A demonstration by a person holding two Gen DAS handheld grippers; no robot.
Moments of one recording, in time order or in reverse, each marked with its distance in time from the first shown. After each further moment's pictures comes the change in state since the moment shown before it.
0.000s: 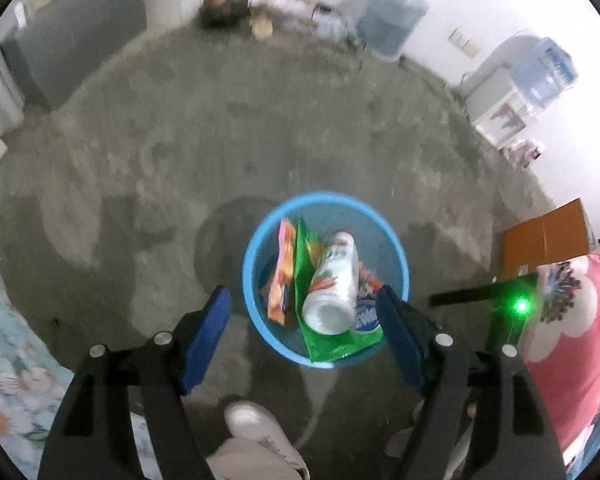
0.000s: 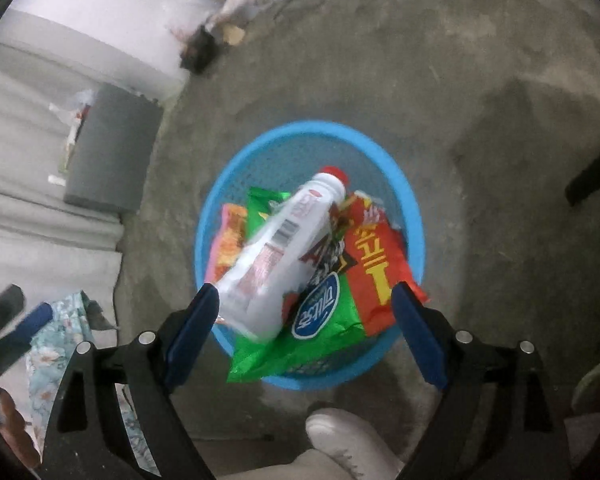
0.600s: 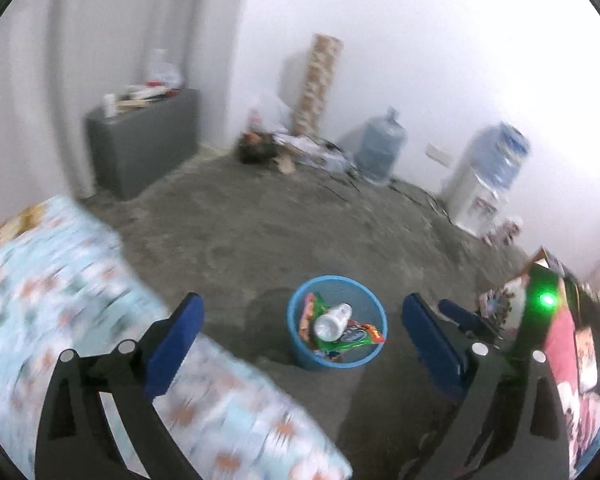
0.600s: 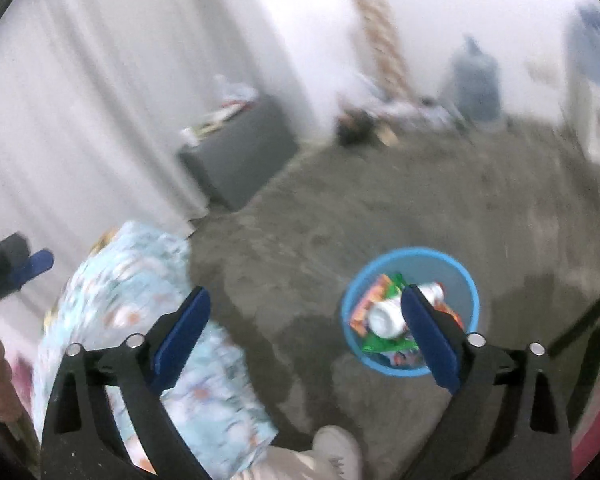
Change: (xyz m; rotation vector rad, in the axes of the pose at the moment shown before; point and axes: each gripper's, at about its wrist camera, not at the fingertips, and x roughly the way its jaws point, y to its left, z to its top) left arm -0.268 0.018 -0.166 -0.035 -0.489 0.080; right arm -0.178 0.171 -0.098 -0.621 -0.309 0.151
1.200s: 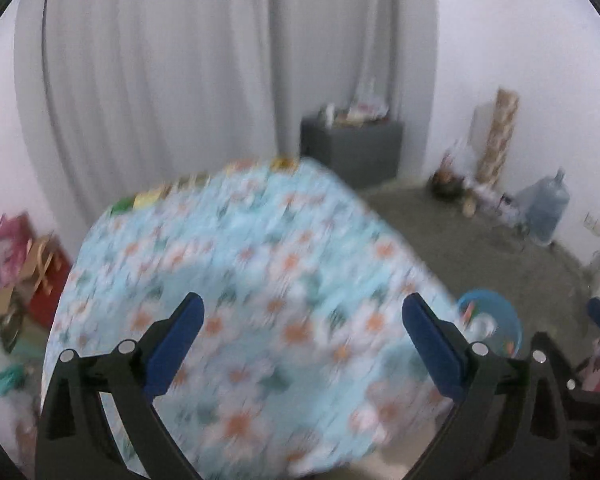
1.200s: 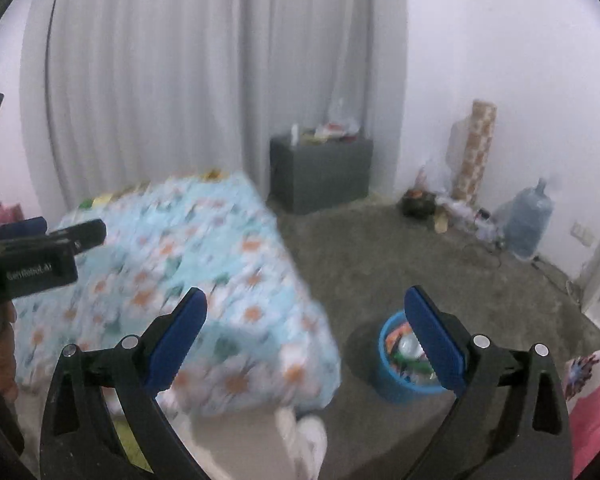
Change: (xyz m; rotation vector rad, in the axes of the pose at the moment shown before) left arm -0.163 0.046 -0.144 -0.274 -0.087 0.655; right arm -0.100 0.150 -0.093 -0.491 -0.075 0.026
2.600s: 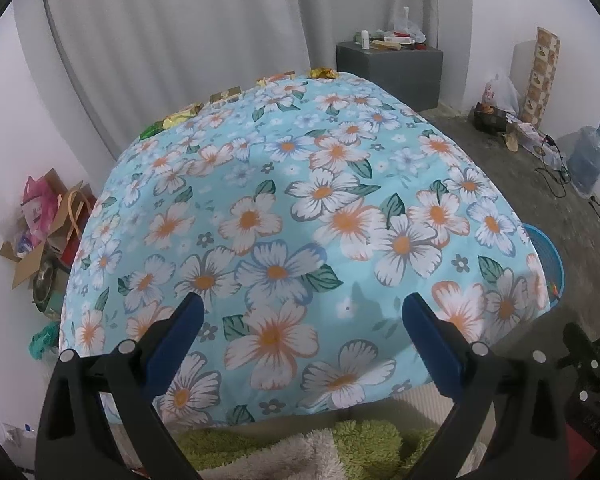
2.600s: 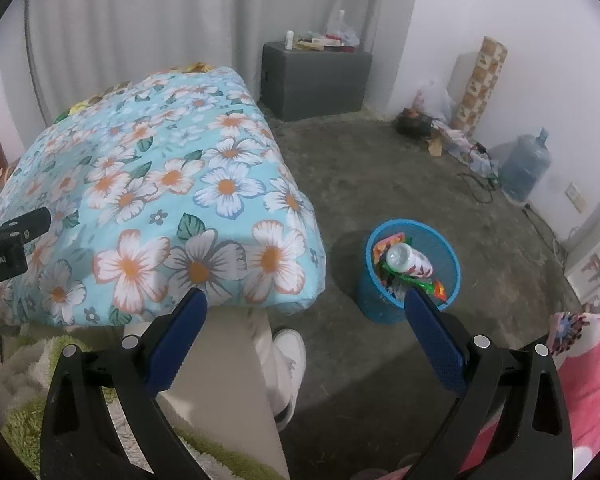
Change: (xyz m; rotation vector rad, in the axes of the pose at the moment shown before) left arm 0.034 0.001 -0.052 0.023 0.208 0.133; right arm 0.028 0.002 -0.045 -0.045 0.298 -0.065
